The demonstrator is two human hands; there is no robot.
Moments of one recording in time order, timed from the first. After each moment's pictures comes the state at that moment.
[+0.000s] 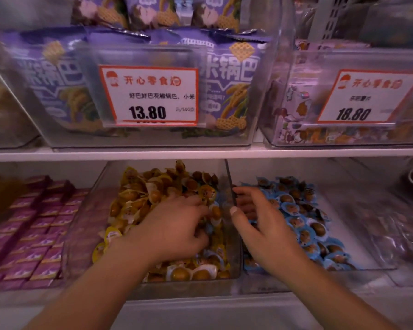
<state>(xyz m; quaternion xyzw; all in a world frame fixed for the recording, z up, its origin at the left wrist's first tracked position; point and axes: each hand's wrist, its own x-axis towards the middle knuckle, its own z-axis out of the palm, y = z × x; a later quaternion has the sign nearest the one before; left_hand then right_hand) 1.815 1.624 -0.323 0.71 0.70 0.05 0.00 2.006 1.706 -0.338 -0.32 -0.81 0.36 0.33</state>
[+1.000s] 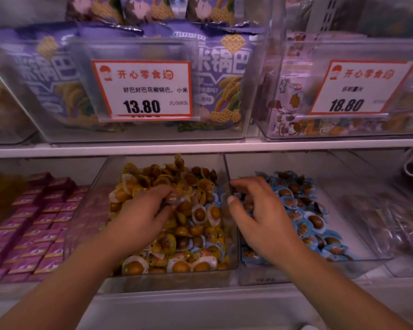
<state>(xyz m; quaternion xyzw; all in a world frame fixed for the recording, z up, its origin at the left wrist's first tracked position) 1.775 1.599 -0.336 0.61 0.73 0.29 0.08 2.005 1.704 -0.321 -0.31 -0.84 0.28 0.35</state>
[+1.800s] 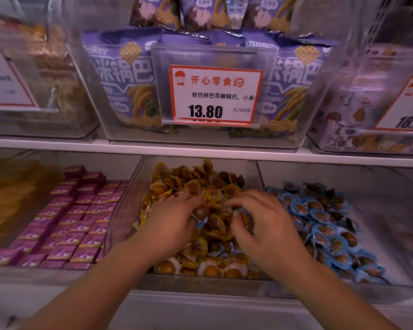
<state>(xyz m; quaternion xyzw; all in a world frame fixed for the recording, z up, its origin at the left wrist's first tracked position) 1.777 1.582 -0.333 0.62 0.76 0.20 0.05 1.967 1.673 -0.313 -0.22 -0.90 0.17 0.34</state>
